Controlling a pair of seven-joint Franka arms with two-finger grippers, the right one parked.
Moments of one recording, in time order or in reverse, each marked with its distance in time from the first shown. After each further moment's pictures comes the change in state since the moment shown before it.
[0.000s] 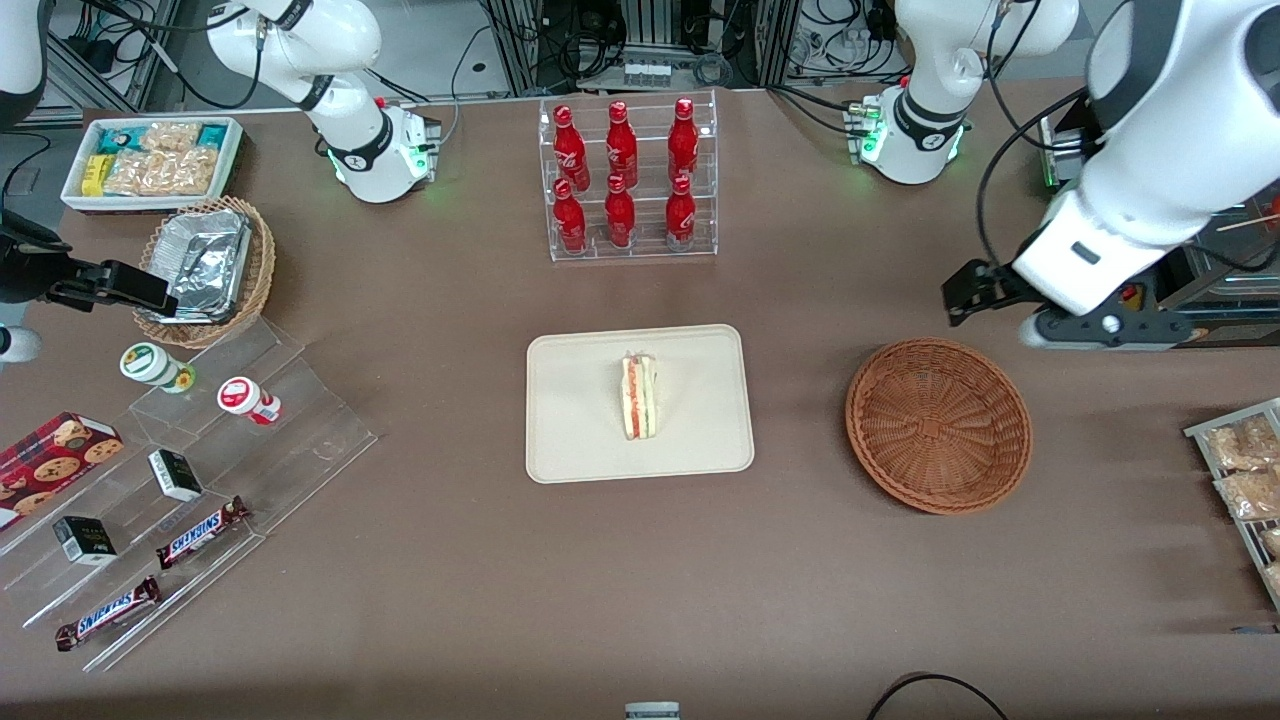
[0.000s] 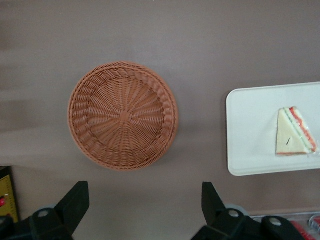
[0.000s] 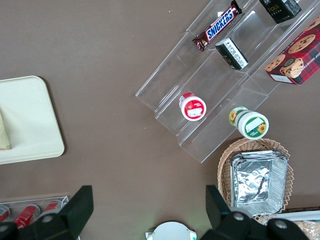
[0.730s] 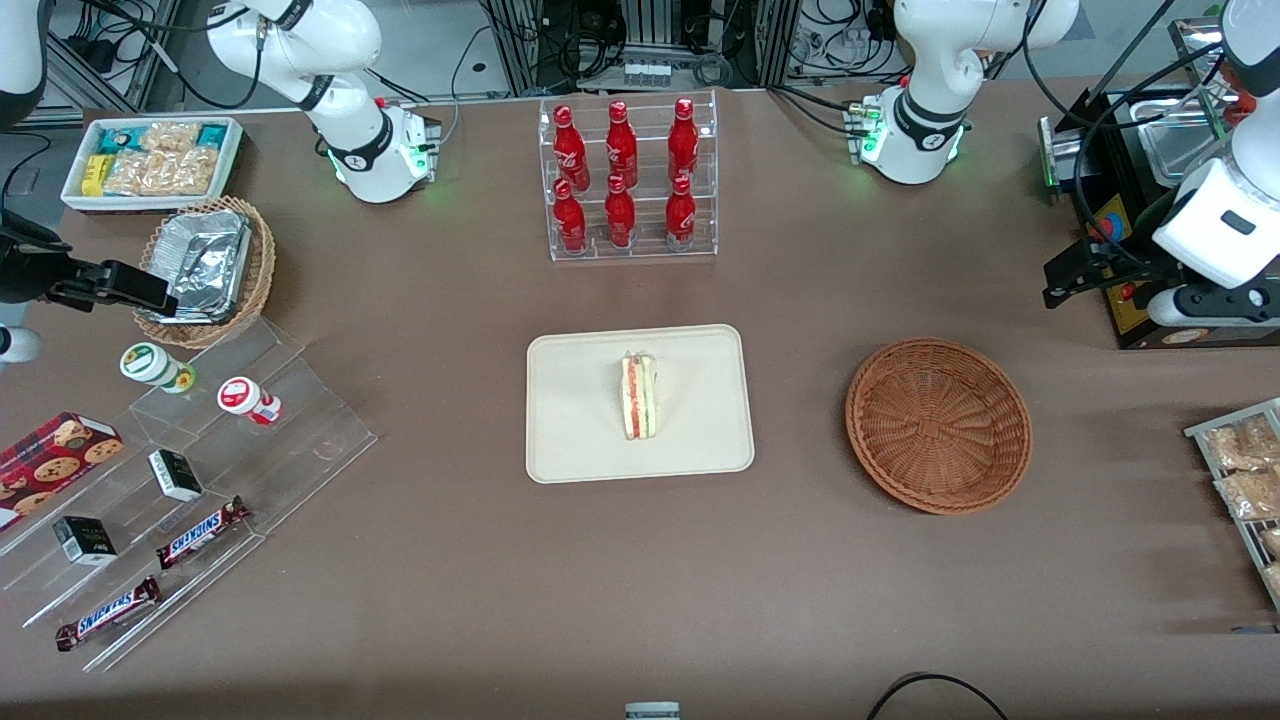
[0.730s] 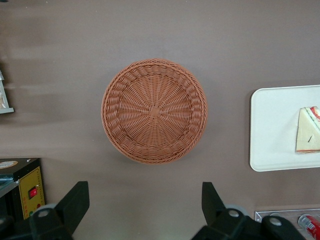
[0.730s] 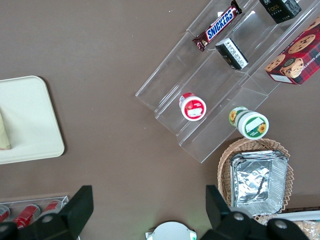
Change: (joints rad) arm 0.207 -0.045 -0.072 -0.013 0.001 -0.026 0.096
